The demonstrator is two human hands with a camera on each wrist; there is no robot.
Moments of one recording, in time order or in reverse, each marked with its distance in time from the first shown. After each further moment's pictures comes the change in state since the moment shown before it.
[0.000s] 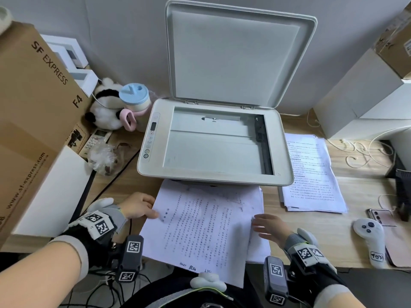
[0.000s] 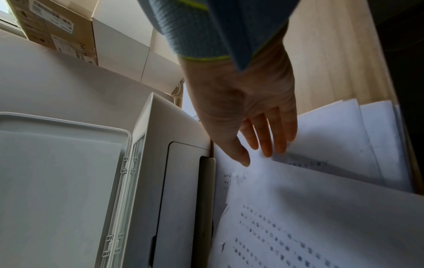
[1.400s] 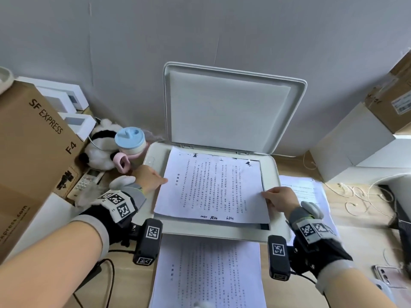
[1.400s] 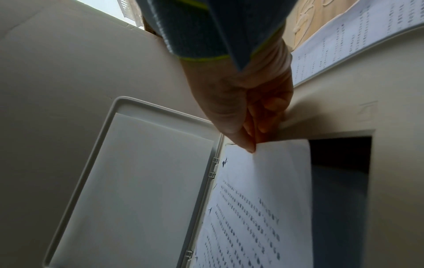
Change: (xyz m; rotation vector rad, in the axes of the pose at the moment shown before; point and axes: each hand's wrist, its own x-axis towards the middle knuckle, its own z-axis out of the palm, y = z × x) left_hand 0.045 0.172 -0.061 0.216 0.553 0.133; right_hand 0.013 -0.204 -0.047 -0.356 0.331 -0.371
